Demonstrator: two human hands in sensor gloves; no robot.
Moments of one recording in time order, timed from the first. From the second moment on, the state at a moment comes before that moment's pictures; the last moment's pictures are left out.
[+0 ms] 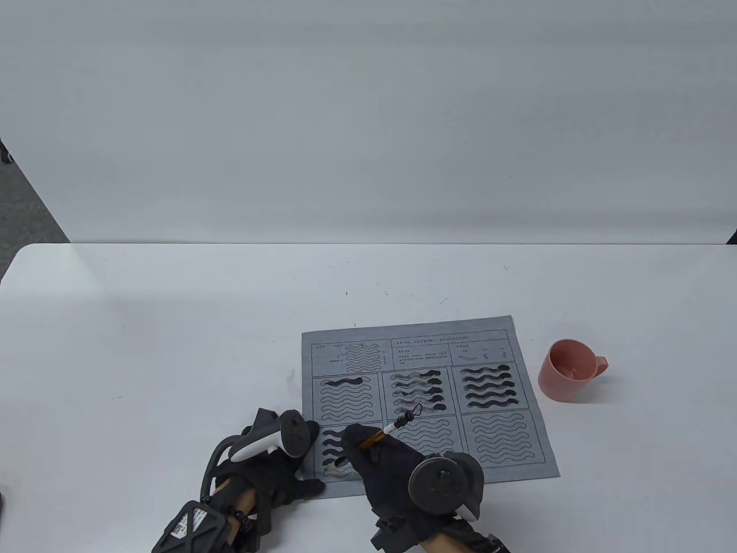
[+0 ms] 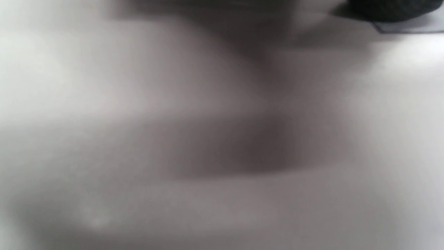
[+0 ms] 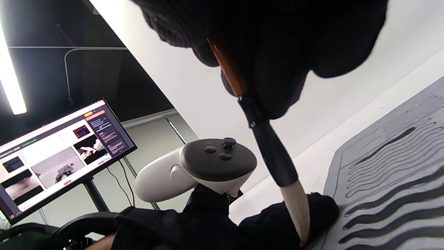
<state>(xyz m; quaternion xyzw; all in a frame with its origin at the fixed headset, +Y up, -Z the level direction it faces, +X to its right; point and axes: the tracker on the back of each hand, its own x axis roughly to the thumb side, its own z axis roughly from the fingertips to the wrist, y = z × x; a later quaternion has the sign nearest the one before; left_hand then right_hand) -0.199 -0.789 -0.317 -0.40 -0.08 0.00 0.91 0.031 -0.715 -0.252 0.28 -0.13 0.84 0.44</state>
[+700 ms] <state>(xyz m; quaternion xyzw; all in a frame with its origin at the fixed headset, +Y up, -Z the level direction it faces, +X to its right) -0.200 -0.789 -0.318 -0.40 -0.09 0.00 0.91 0.022 -0.722 -0.251 0.31 -0.11 0.86 0.39</state>
